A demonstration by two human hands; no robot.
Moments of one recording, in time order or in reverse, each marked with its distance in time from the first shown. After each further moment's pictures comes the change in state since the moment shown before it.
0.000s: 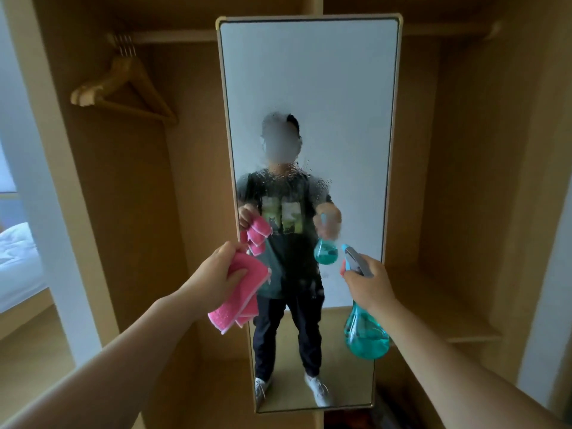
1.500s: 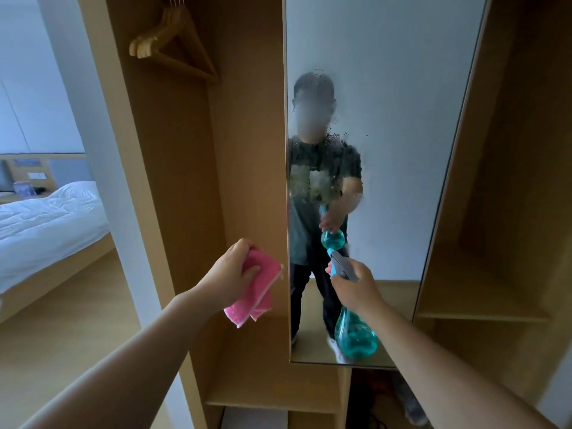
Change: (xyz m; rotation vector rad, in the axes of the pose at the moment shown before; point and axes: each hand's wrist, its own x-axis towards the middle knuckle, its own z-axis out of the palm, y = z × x) left_hand -0.070 -0.068 0.000 -0.020 -0.002 -0.129; right_hand -0.056 0.007 0.108 0.006 -0.220 0.068
